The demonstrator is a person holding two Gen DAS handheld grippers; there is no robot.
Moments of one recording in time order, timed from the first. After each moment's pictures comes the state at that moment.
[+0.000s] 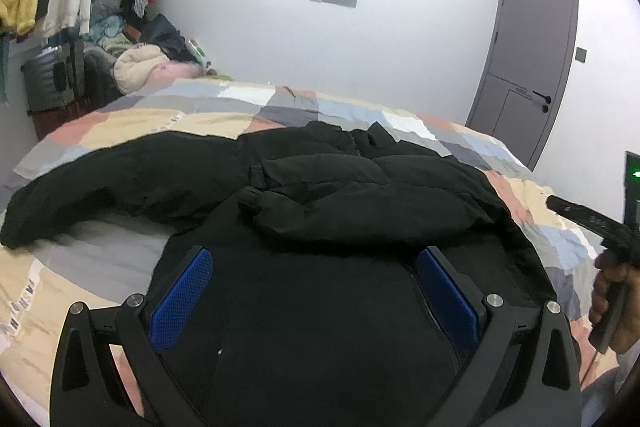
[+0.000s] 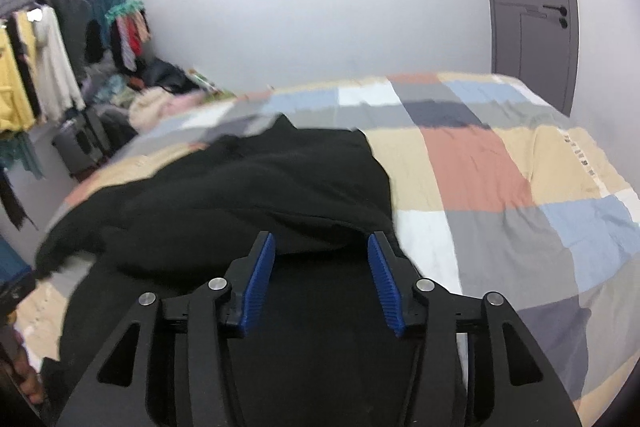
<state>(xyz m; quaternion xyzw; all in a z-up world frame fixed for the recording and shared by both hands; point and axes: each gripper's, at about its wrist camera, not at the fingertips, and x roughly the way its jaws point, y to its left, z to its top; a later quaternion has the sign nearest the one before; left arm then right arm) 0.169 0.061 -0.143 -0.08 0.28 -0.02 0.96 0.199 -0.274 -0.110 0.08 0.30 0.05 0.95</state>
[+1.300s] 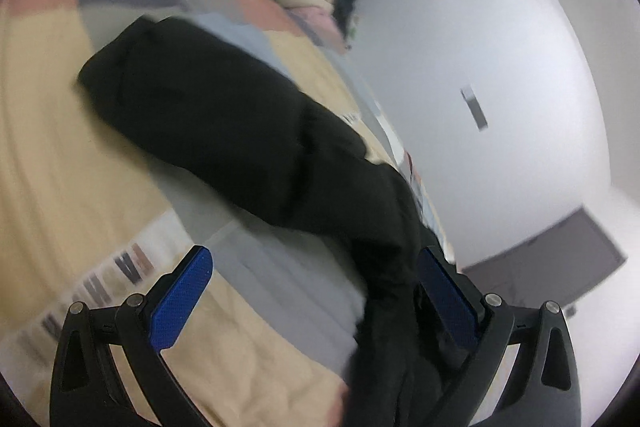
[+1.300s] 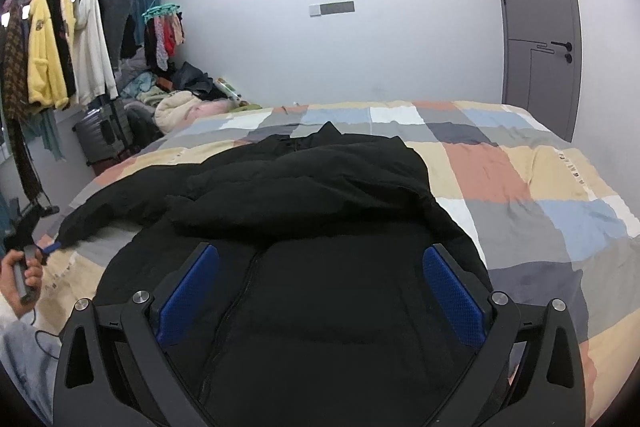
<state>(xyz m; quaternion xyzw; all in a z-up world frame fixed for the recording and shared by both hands) 0.141 0.449 -0.255 -0.50 0.24 0.07 0.83 0.119 -0.199 -0.113 0.04 0.27 0.05 0.96</state>
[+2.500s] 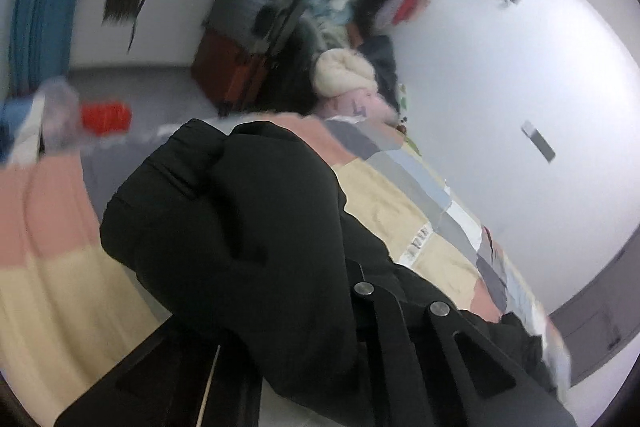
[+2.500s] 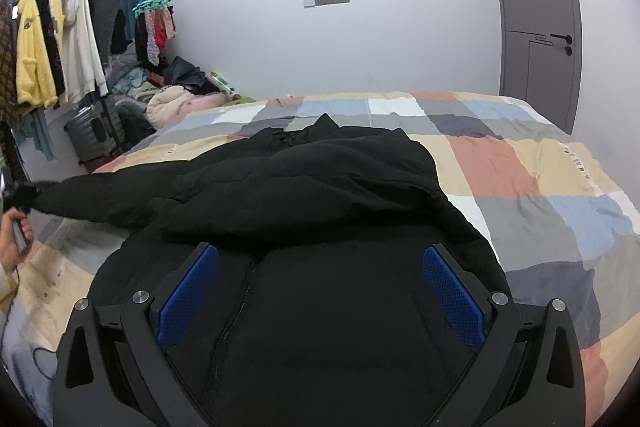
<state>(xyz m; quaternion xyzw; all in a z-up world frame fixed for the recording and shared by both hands) 0.191 0.508 -0.142 -0.33 0.20 0.24 0.89 0.140 -0.192 -0.121 0.04 0.28 0.04 0.96</state>
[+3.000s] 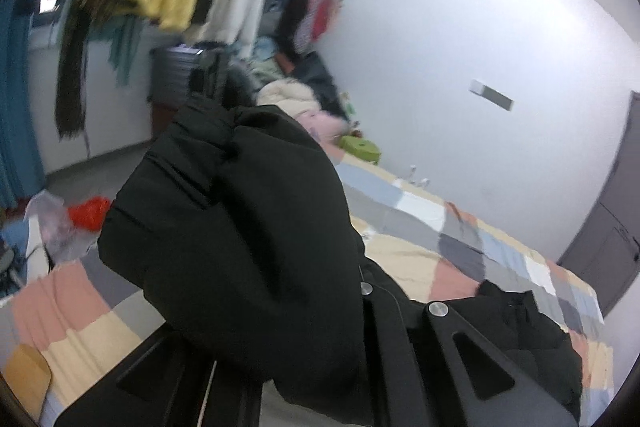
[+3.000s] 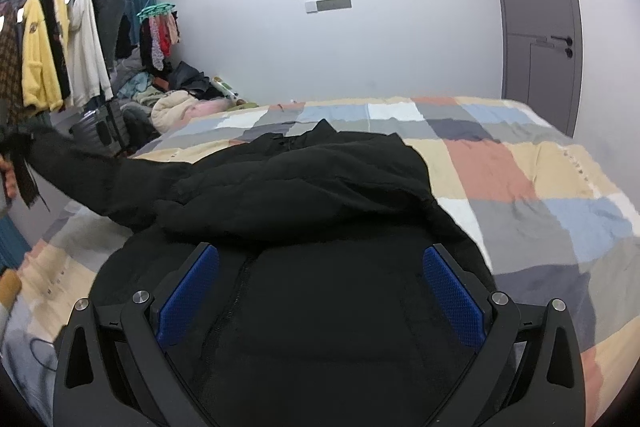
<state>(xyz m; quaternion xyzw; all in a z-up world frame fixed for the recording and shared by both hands) 0.216 0.380 -0.008 -0.18 0.20 0.20 0.94 0.131 -0.213 -0.117 0.04 0.27 0.05 0.96</state>
